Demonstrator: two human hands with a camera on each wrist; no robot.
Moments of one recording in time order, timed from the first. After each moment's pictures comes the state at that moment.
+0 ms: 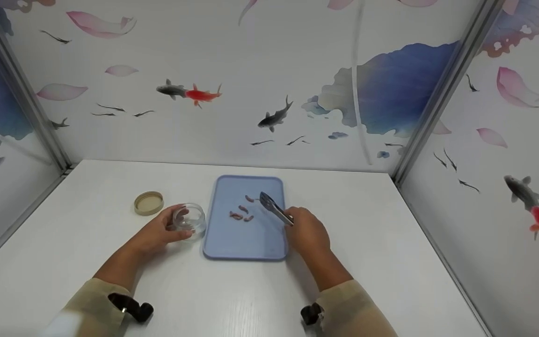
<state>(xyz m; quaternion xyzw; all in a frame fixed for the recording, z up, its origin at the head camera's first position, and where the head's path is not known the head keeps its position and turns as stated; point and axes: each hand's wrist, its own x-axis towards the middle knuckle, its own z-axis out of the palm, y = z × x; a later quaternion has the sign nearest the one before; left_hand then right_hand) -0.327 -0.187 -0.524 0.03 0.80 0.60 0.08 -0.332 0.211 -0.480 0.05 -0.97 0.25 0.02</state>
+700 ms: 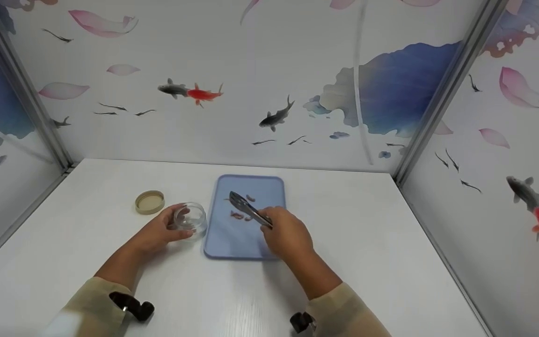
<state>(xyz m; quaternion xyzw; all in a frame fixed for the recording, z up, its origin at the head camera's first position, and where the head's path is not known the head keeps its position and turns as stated) -0.325 -0.187 -0.522 0.03 0.80 0.59 0.08 -0.300 0.164 -0.456 0.10 -0.96 0.27 0.04</state>
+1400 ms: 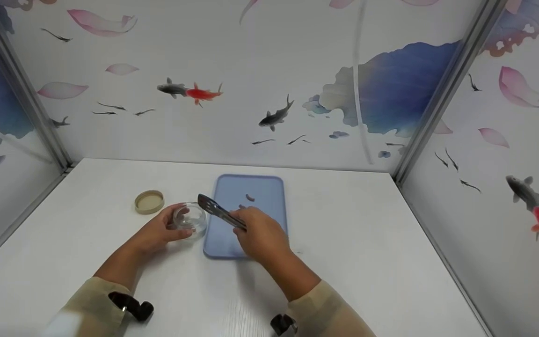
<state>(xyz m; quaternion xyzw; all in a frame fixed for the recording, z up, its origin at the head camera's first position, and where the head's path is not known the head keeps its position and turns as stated) -0.326 -0.187 -0.521 0.03 0.81 0.58 0.08 -0.285 0.119 -0.448 0.16 -0.95 0.27 0.06</state>
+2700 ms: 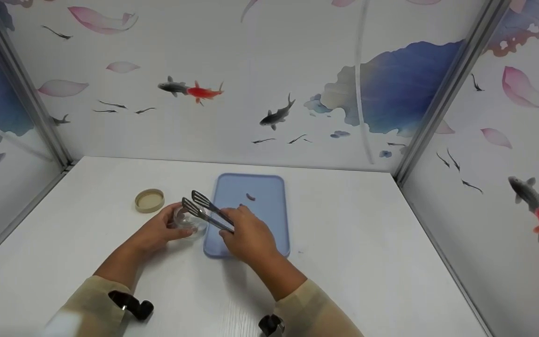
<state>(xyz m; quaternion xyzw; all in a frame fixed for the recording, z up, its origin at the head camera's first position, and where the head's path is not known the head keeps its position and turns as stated) -0.326 -0.188 -0.522 0.04 0.81 0.58 0.08 -0.293 0.093 -0.461 0.18 -0.94 0.28 0.05</state>
